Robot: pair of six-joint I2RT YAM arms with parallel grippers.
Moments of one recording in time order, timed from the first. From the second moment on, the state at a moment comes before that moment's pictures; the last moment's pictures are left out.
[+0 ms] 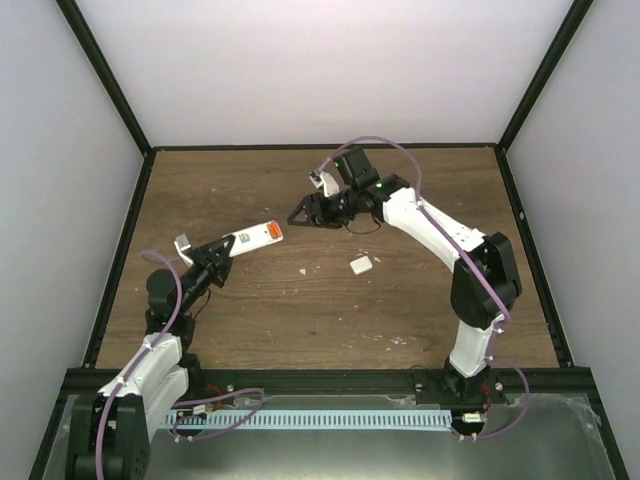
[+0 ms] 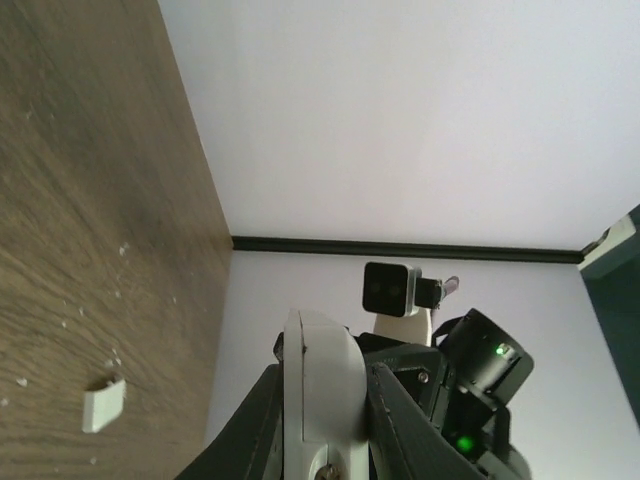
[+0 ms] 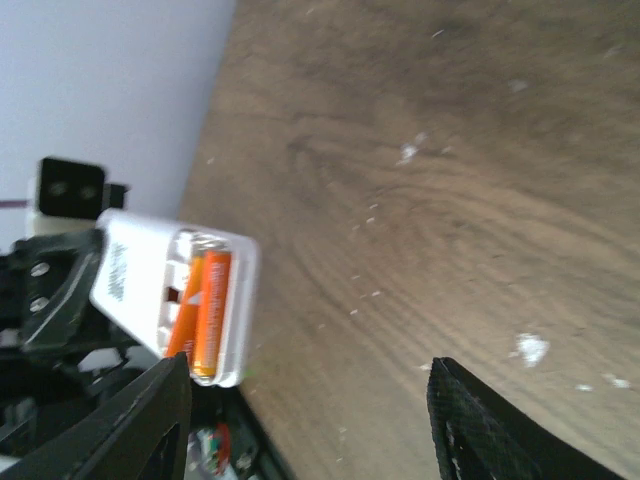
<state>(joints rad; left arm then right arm) -0.04 0.83 0.11 0.78 0.56 -1.64 0.61 1.80 1.58 -0.61 -0.62 0.47</state>
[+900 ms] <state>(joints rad) -0.04 0.89 0.14 0.85 0.66 -1.84 0.66 1.87 1.53 -0.47 -0.95 0.58</state>
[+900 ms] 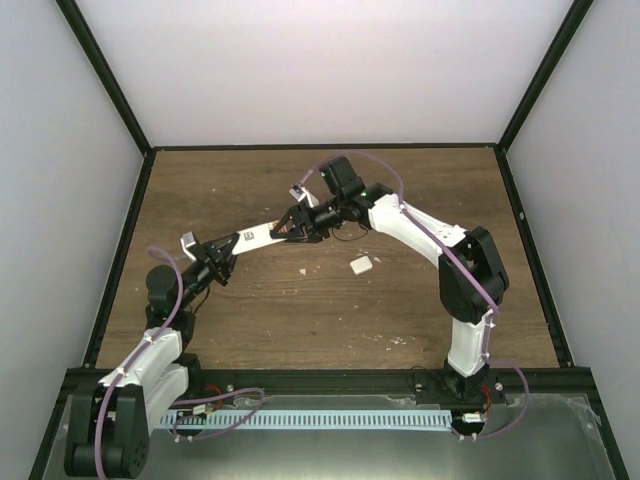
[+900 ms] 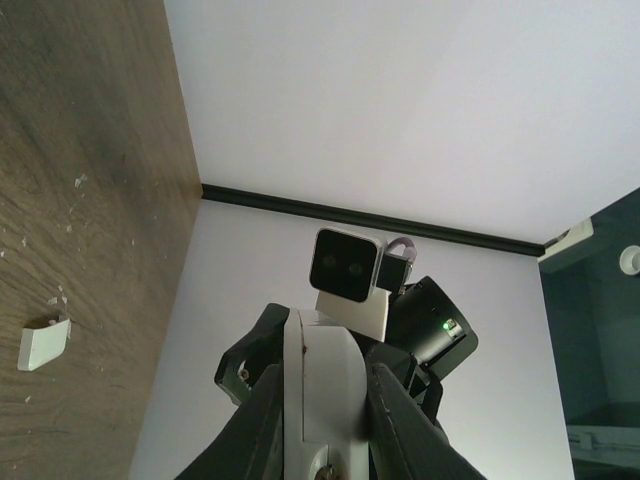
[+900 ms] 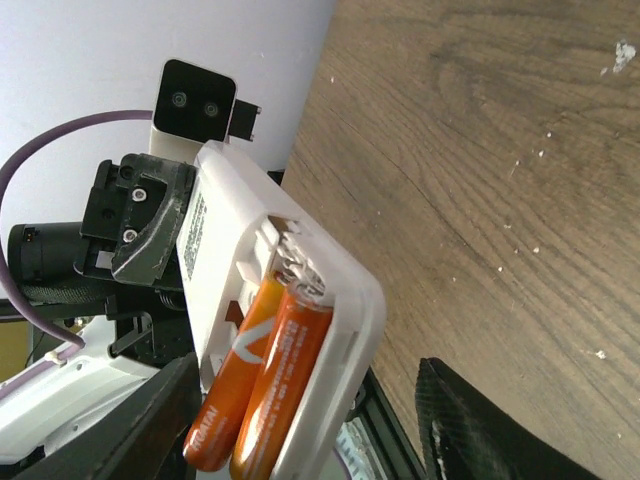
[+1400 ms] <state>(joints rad) -0.04 0.89 0.14 0.85 0.66 -1.84 0.66 1.87 1.54 -0.44 -0.97 0.61</state>
